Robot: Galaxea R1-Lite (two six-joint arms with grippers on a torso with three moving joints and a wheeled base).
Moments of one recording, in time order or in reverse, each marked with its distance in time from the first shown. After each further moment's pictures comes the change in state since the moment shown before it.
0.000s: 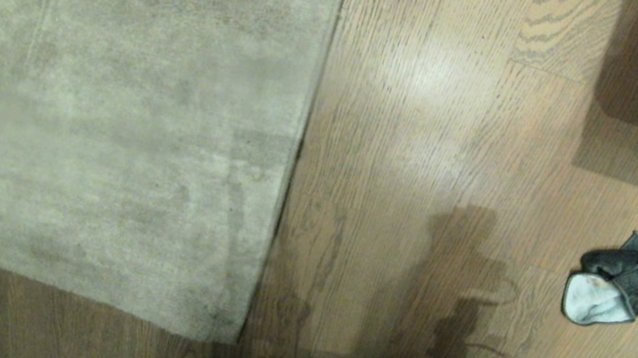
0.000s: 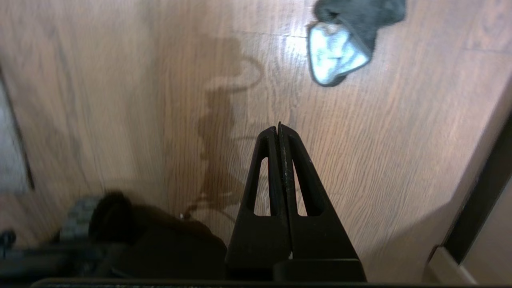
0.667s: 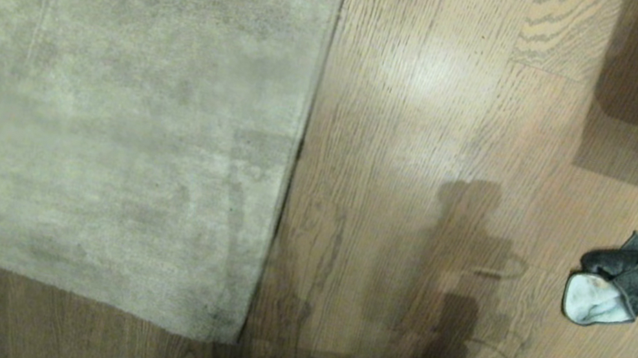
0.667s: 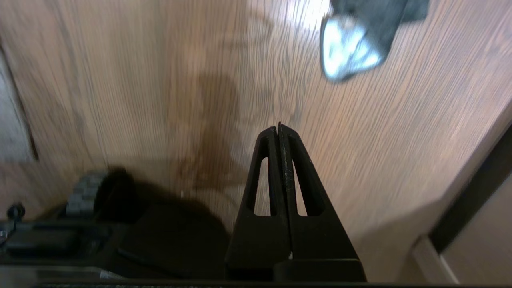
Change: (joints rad) left arm 0.000 0.000 0.000 0.000 0.000 0.000; right arm 0.002 0.257 -0.143 0.012 0.039 -0.050
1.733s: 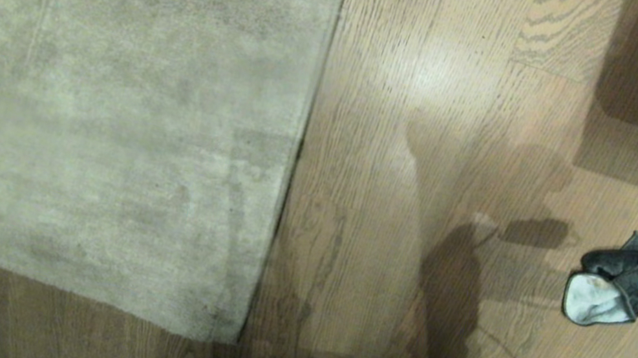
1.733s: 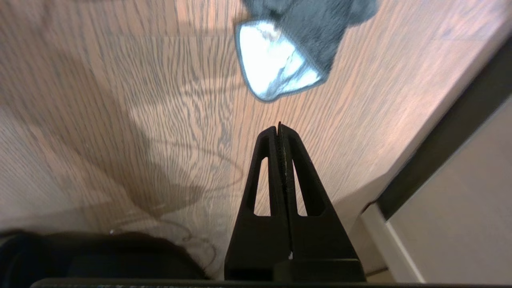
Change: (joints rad) left arm 0.000 0.000 0.000 0.000 0.000 0.000; right arm -0.241 0.963 -0.183 -0.504 -0.040 -0.029
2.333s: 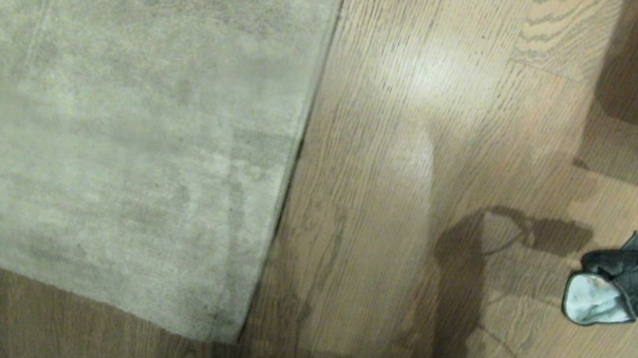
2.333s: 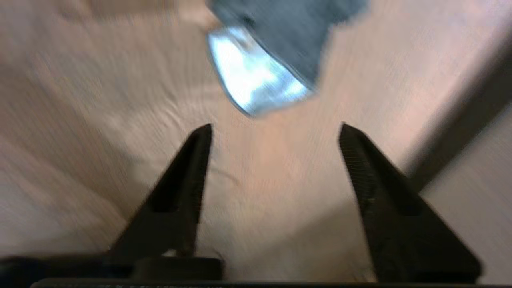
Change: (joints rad) left arm 0.000 0.000 0.000 0.000 0.001 0.000; right arm -0.109 0.193 -0.063 -0.097 0.094 0.032
